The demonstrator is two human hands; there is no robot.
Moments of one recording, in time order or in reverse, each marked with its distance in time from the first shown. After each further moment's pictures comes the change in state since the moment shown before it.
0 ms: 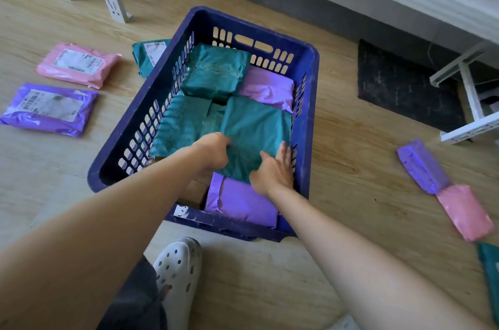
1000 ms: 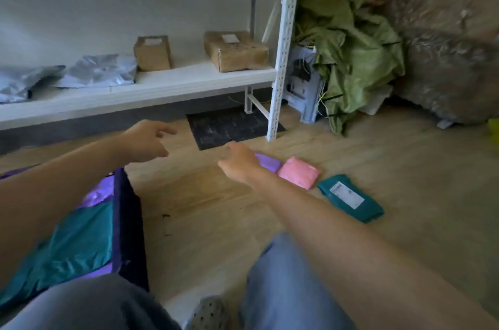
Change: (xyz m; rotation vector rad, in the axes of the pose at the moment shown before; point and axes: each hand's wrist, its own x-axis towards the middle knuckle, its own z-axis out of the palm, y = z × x) left_hand -0.153 0.360 -0.014 0.144 0.144 0.508; right_hand -0.209 0.266 -0.244 0.557 0.436 0.039
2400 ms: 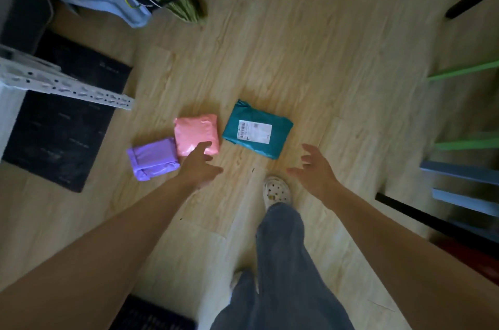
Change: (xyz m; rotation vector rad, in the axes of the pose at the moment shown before) left_hand 0.334 0.387 0.301 0.083 -0.897 -0.117; right_hand 0.072 0.352 -0.310 0.902 0.336 1.280
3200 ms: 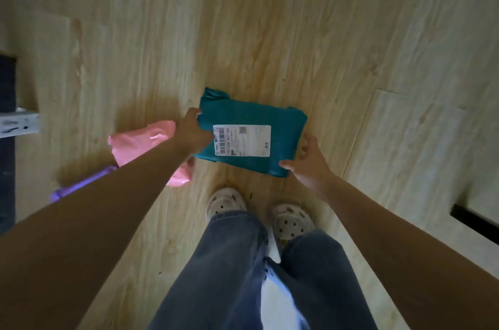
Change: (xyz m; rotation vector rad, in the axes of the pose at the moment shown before) left_hand 0.308 -0.008 0.102 0.150 -0.078 -0.092; right_hand 0.279 0.087 0.055 0.203 -0.037 0.147
